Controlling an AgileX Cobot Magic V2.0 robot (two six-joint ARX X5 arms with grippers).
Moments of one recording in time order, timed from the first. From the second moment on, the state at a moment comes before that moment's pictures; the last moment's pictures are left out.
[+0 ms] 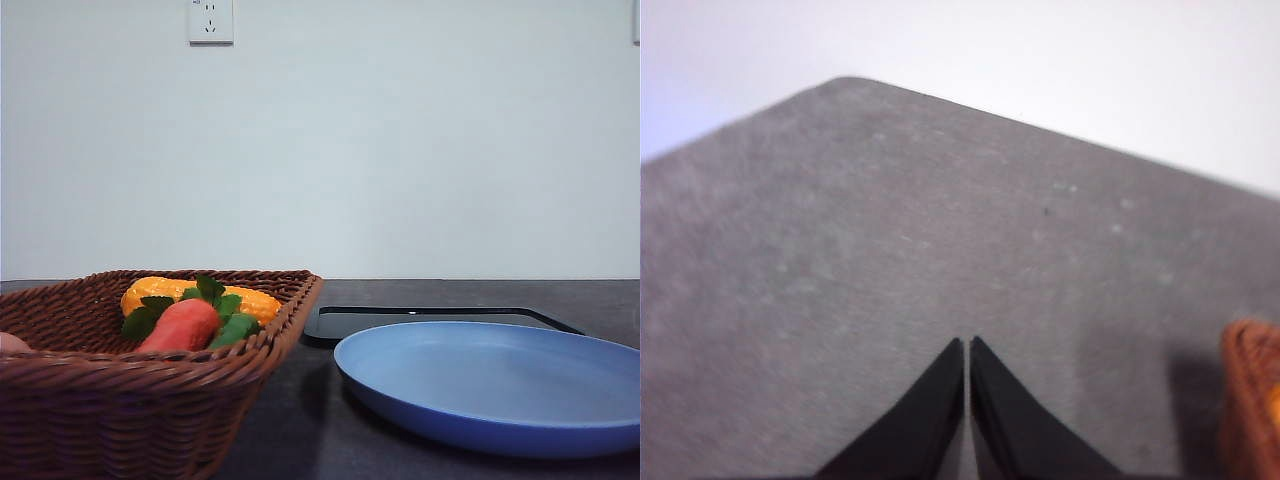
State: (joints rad) left_arx 0.00 0.01 0.03 -0.17 -0.16 -0.30; right_arx 0.01 0.01 0.02 -0.08 -0.29 0.22
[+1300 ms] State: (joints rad) left_arx -0.12 0.91 0.78 -0.65 0.38 -0.14; right_arx 0.01 0.83 0.66 -0.67 -0.47 0.20
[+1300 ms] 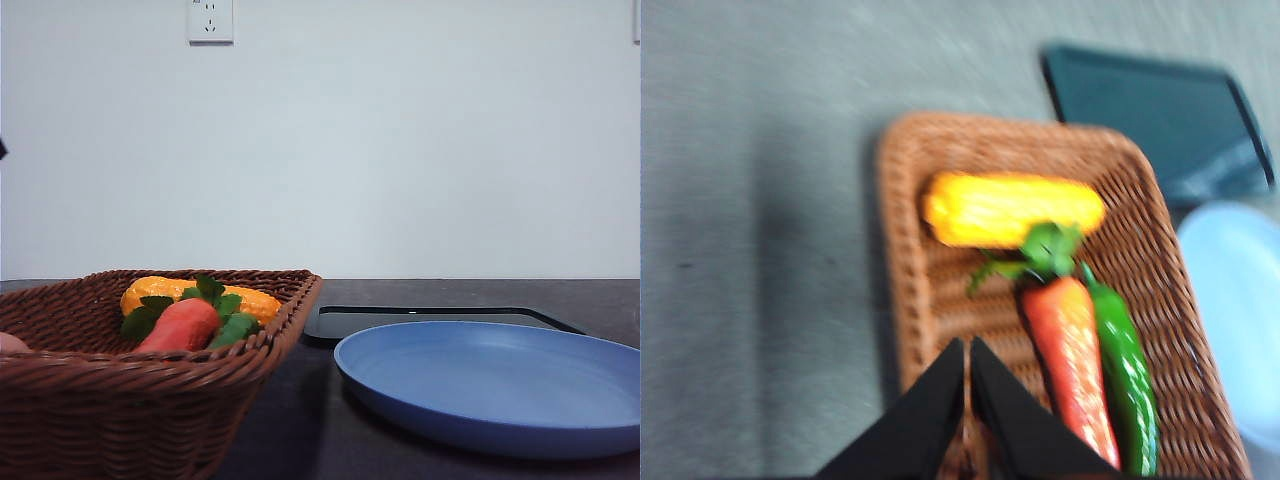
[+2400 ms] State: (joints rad) left_arx -0.21 0.94 0.79 -0.65 0.38 -0.15; right_arx 0.11 1.39 0.66 -0.50 -0.47 0.19
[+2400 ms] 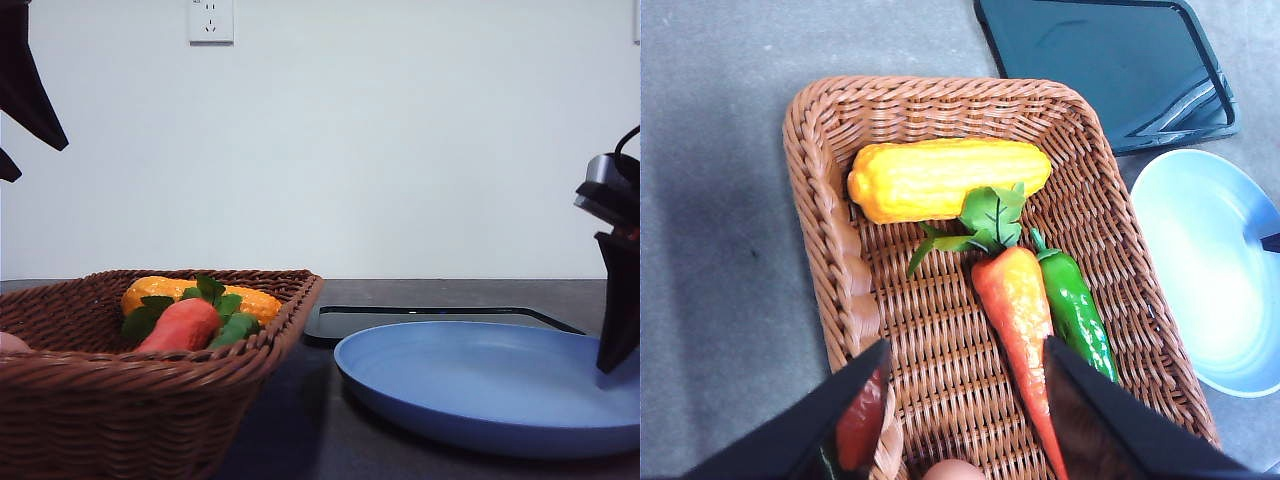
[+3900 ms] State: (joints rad) left_arx -0.74 1.27 0.87 -0.95 -0.03 -0.34; right_arx -0.01 1.01 0.66 -0.59 -0.34 0.22
